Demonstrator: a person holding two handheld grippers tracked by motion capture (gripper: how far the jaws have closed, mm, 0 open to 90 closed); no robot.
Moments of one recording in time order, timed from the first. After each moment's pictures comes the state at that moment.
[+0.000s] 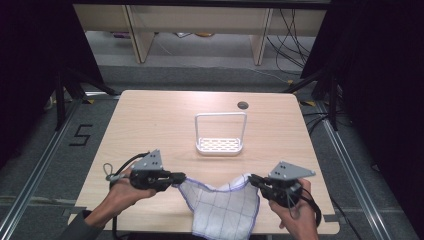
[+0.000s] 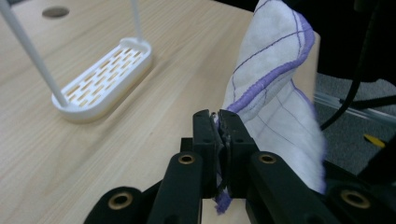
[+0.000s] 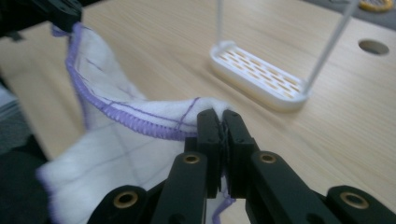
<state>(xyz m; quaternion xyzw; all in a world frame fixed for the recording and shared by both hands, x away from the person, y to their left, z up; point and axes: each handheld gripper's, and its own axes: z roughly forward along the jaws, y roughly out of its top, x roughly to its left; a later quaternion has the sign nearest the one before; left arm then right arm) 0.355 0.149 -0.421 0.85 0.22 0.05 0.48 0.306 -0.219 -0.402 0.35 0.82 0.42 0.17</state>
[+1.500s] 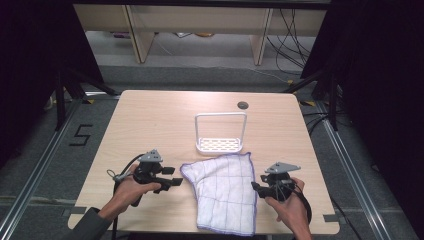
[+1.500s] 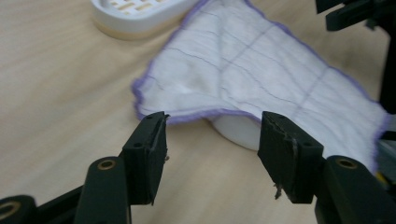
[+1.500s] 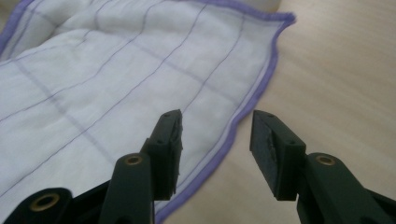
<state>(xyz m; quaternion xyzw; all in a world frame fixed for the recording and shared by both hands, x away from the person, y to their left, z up) 0.368 0.167 -0.478 0.82 0.34 0.00 0.46 0.334 -0.235 -0.468 0.44 0.82 0.33 0.14</state>
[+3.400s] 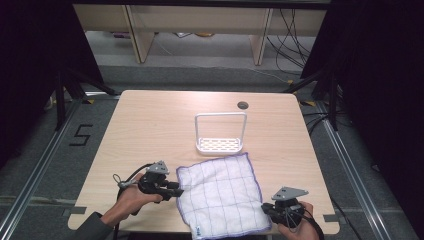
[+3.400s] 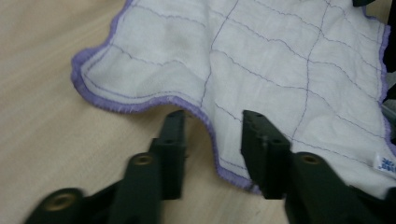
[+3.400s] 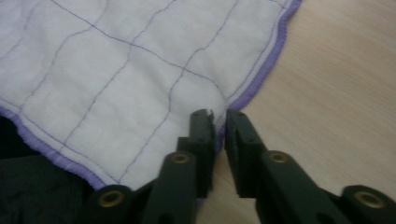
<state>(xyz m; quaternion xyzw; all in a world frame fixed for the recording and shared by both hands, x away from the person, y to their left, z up) 0.358 0.156 -0.495 0.86 0.32 -0.02 0.40 0.280 -0.254 -0.487 0.41 0.85 0.29 0.11</state>
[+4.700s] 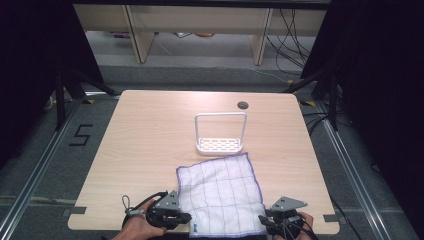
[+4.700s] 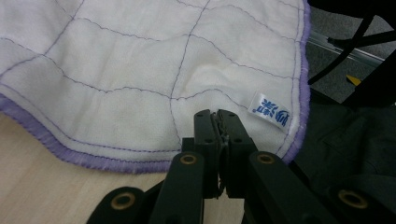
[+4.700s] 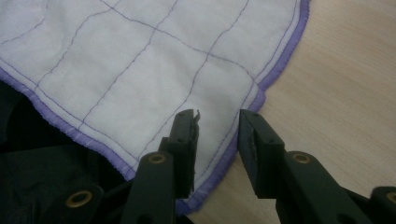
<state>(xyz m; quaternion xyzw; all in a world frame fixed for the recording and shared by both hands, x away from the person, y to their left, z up) 0.290 0.126 -0.506 0.90 0.20 0.00 0.39 0.254 -0.245 -0.490 0.43 0.84 0.29 0.12</state>
